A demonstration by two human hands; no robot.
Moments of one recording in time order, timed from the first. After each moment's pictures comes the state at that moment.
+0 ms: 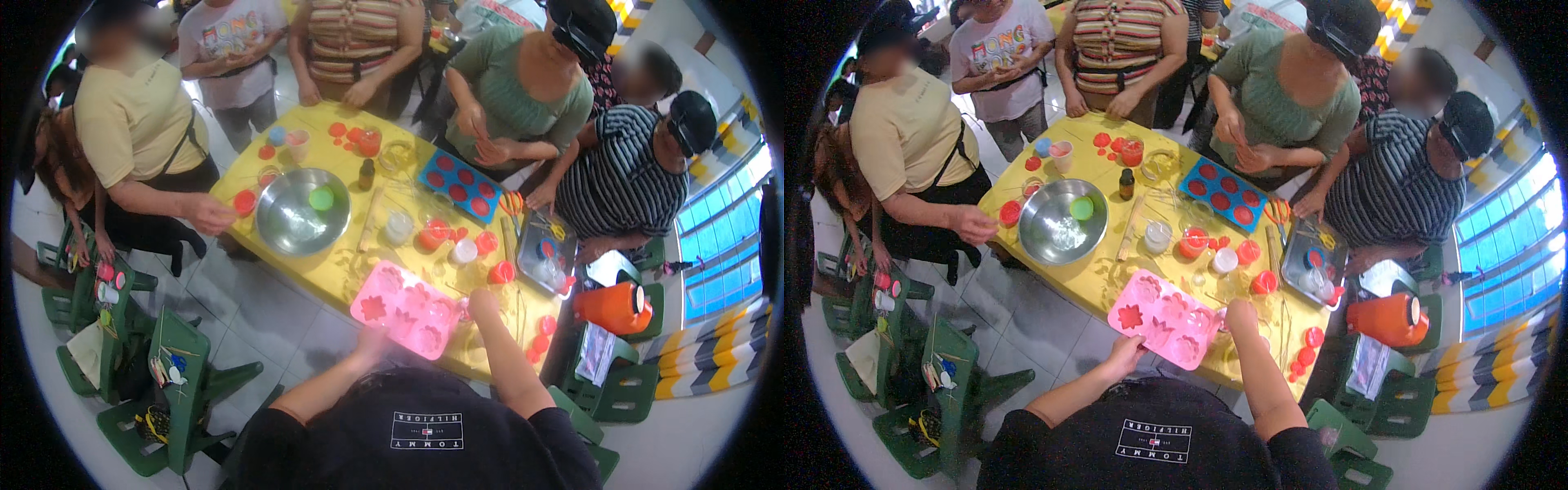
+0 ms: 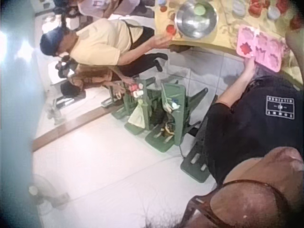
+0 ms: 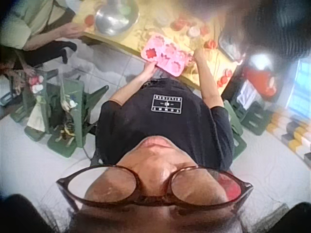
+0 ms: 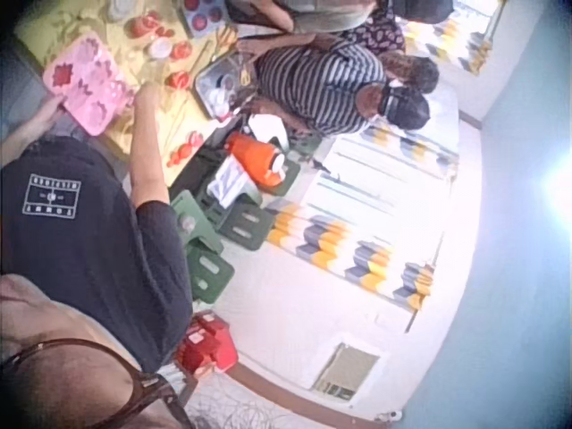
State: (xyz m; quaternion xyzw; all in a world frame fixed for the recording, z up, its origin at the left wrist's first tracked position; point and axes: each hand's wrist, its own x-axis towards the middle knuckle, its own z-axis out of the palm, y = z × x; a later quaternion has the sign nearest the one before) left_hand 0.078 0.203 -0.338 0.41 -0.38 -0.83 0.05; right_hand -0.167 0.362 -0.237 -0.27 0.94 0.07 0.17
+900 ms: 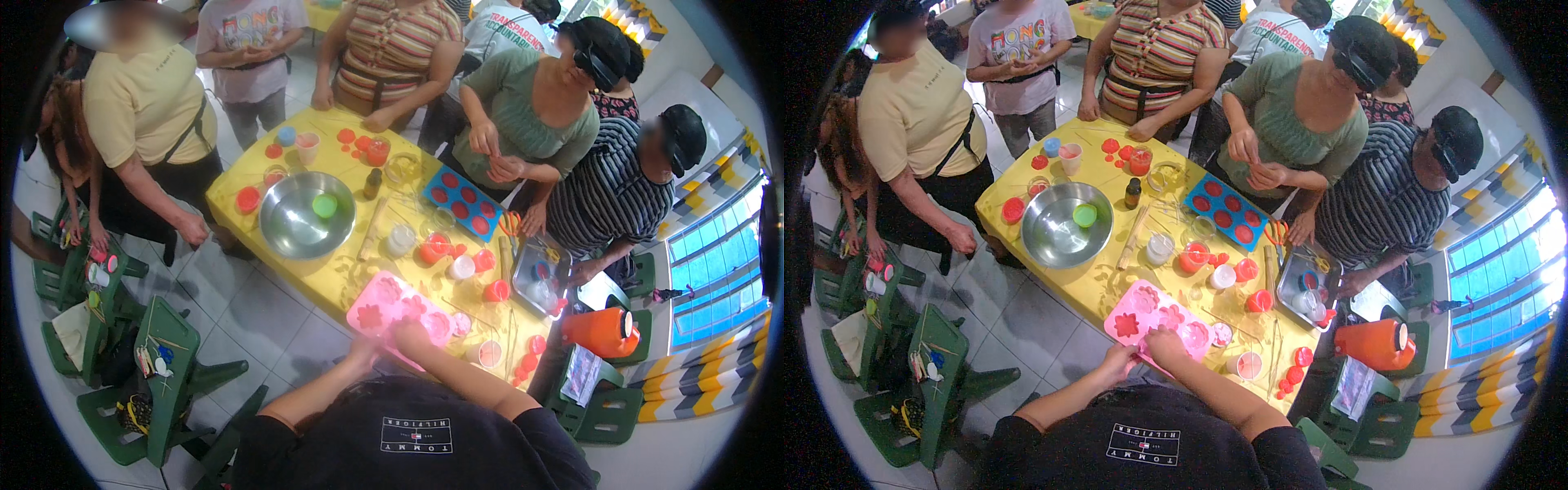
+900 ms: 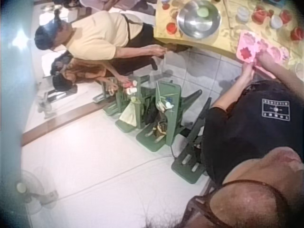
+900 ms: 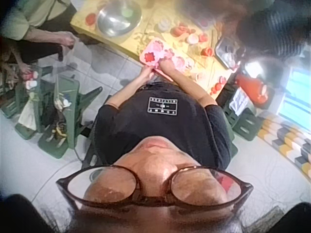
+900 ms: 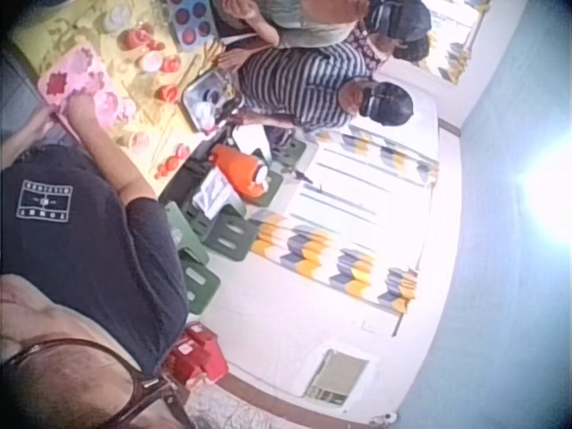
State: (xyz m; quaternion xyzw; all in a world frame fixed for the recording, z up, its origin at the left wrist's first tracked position) left_hand 0.082 0.202 -0.307 0.40 -0.23 -0.88 0.08; right_hand -0.039 0.271 -0.222 -0.57 0.79 0.05 0.20
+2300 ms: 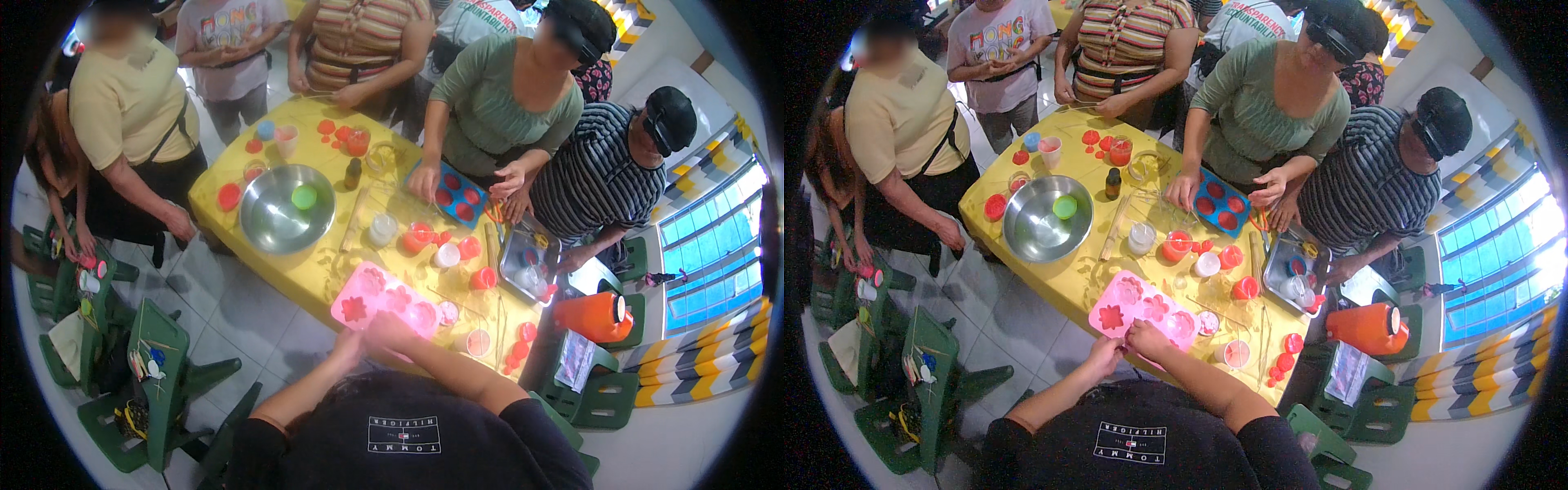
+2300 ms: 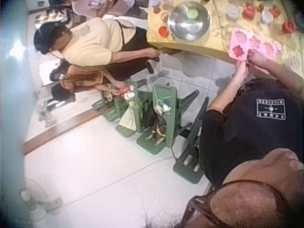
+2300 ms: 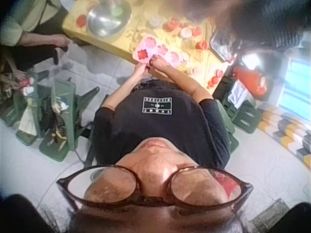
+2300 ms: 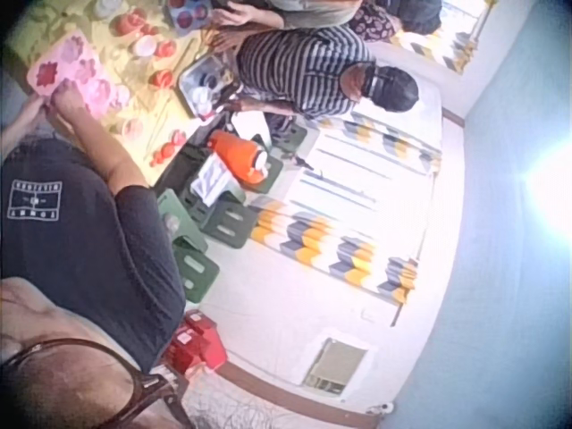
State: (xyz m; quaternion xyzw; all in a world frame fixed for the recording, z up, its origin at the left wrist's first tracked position) left_hand 0.087 0.205 -0.328 0.38 -0.26 -0.89 0.08; right_hand -0.043 0.274 -0.244 -0.68 0.70 0.03 0.23
